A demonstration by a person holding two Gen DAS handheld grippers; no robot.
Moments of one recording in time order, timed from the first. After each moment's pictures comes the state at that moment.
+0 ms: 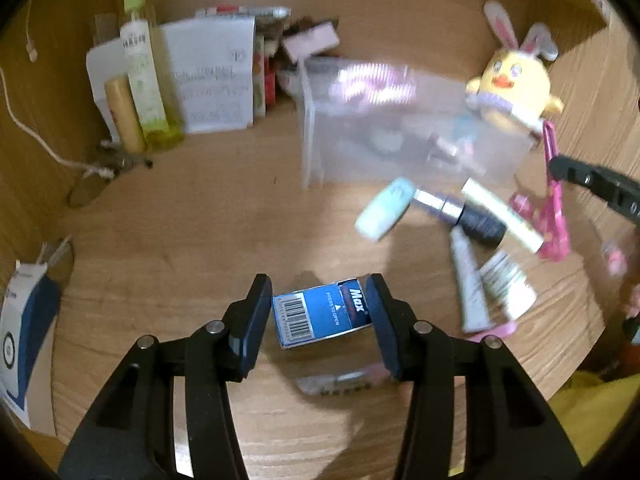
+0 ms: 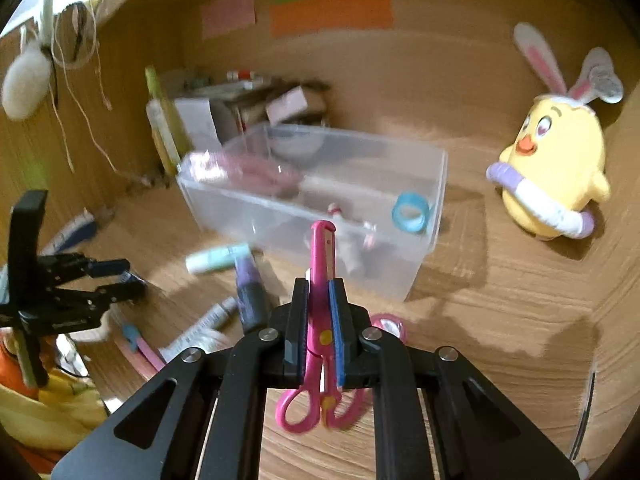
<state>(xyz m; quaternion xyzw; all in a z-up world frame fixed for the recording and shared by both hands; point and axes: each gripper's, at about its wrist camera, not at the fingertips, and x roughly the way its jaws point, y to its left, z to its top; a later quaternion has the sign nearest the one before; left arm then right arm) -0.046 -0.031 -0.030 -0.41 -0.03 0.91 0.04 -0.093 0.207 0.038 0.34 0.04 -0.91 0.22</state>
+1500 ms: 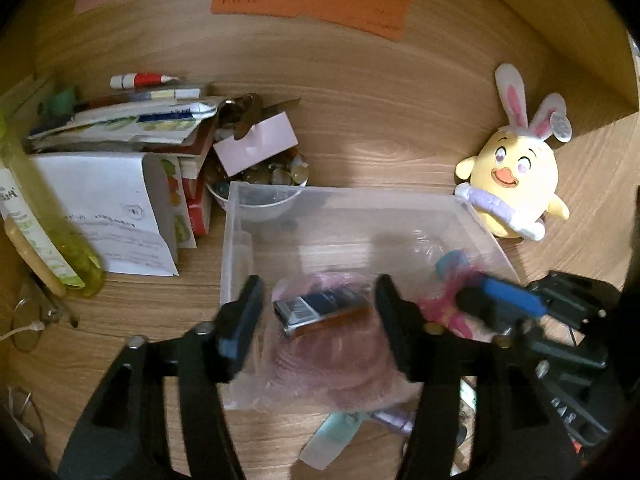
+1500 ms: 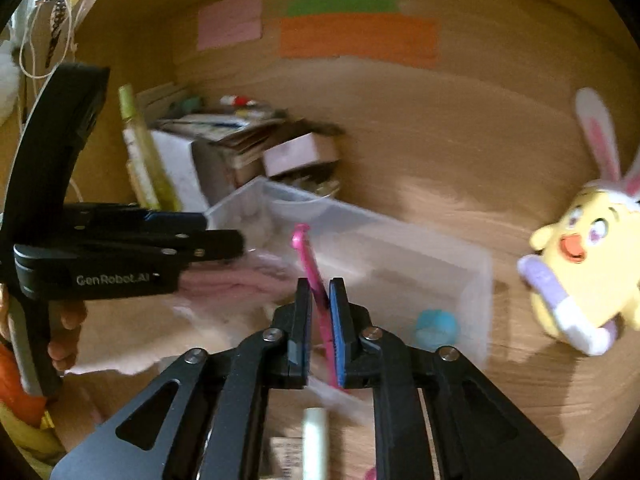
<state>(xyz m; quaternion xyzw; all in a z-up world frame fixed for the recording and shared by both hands) -0.196 -0.009 0.021 -0.37 -0.06 0.92 0.09 -0.182 0.140 0.051 0.32 0.08 -0.91 0.23</state>
